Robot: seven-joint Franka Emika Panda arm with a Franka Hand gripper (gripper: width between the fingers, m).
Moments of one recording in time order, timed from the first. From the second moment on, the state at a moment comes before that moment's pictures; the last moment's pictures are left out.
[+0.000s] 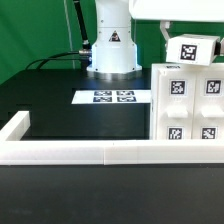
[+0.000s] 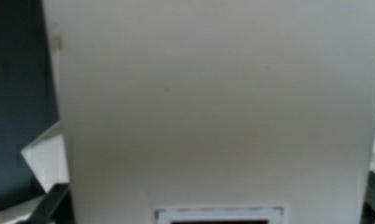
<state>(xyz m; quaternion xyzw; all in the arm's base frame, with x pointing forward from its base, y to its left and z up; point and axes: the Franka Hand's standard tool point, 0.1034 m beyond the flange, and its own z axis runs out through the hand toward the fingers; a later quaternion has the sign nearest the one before) 0.615 0.083 0.153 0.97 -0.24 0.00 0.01</state>
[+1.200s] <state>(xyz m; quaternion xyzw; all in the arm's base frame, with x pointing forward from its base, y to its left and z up) 0.618 0.083 0.152 0.74 -0.67 0.00 -0.04</state>
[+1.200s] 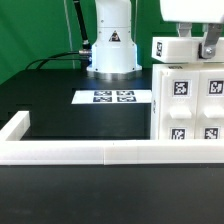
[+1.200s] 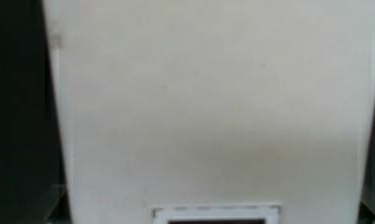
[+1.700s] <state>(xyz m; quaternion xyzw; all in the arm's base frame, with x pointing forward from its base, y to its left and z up) 0.618 0.082 0.151 0.62 -0.78 -0.02 -0.05</state>
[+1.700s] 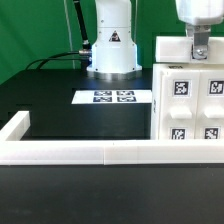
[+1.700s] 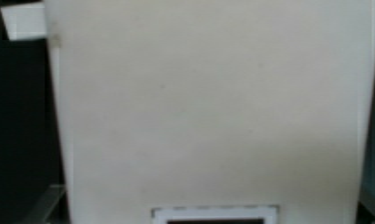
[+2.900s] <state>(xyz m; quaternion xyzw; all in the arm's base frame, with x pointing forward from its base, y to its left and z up) 0.630 0.093 0.191 0.60 -0.79 -0.04 -0.10</state>
